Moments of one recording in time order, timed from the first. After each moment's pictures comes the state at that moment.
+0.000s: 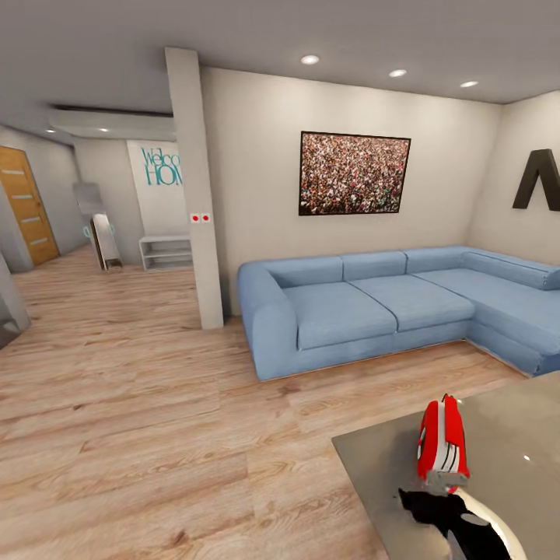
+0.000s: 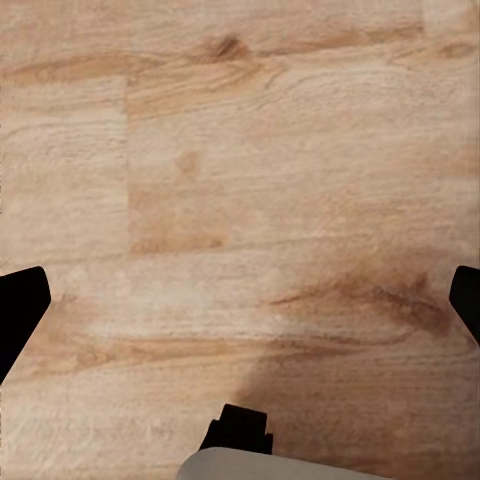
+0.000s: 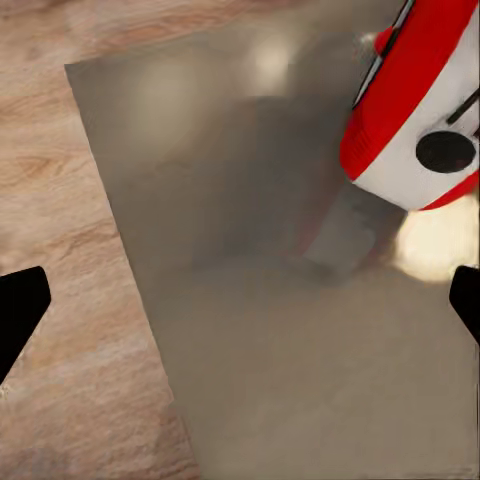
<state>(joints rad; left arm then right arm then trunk) 0.02 -0.07 0.10 -0.54 0.00 -0.09 0.19 -0.17 -0.15 -0.07 -1.04 -0.07 0.42 0.01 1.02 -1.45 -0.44</state>
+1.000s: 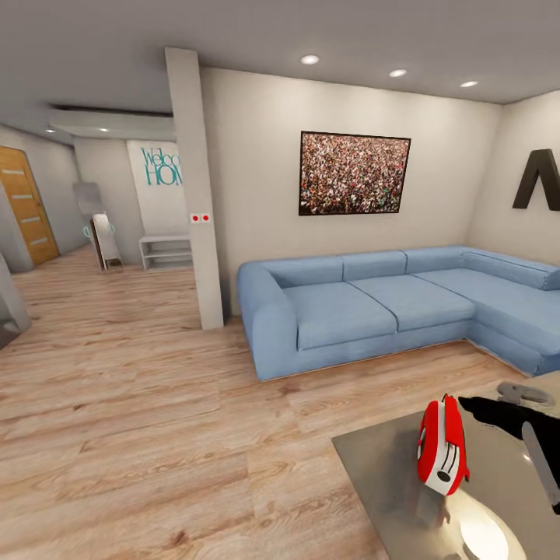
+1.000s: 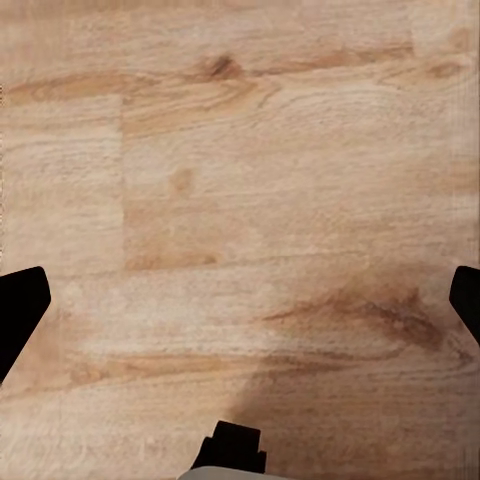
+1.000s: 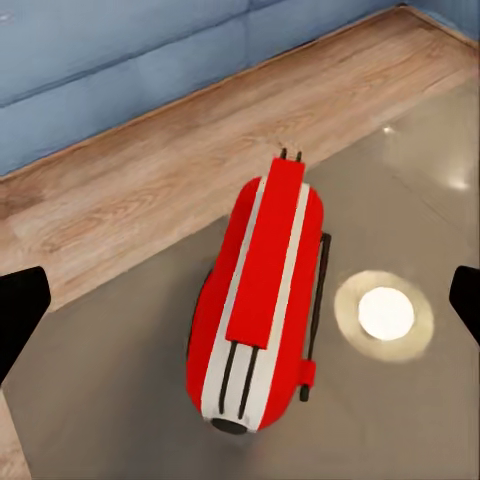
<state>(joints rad) 0.02 -0.07 0.10 -0.57 0.00 -0.10 0.19 -0.44 -0.36 -0.33 -1.19 -0.12 0.71 0.14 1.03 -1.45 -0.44</state>
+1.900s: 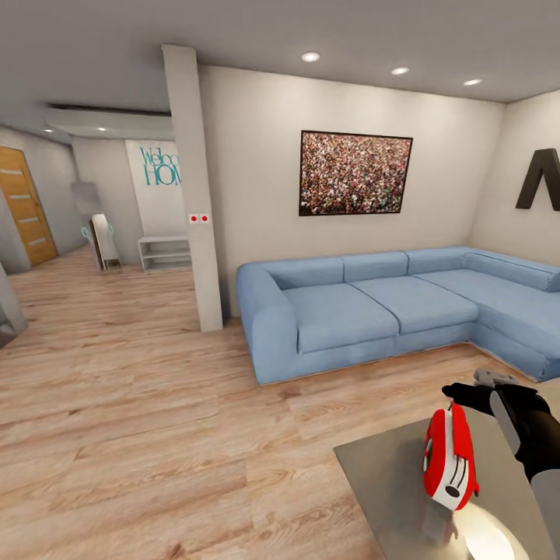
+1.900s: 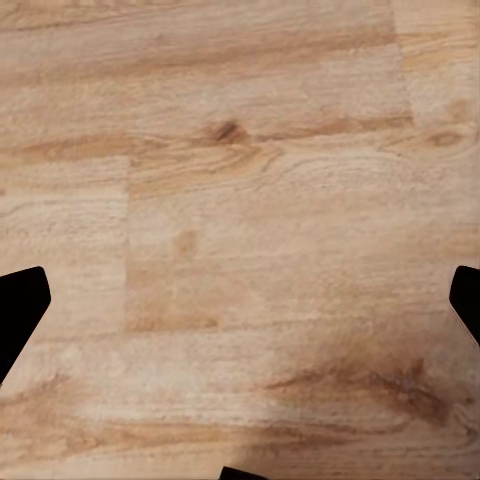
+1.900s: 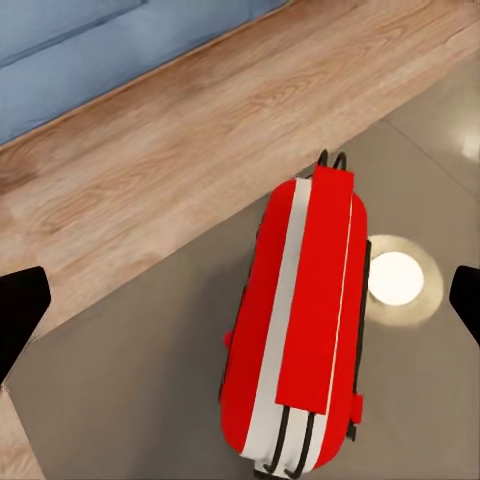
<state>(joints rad) 0.02 -0.07 0.10 -0.58 -0.01 -0.16 0.20 -0.68 -0.36 -0.23 -0.86 -0.11 0.71 0.07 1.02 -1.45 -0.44</state>
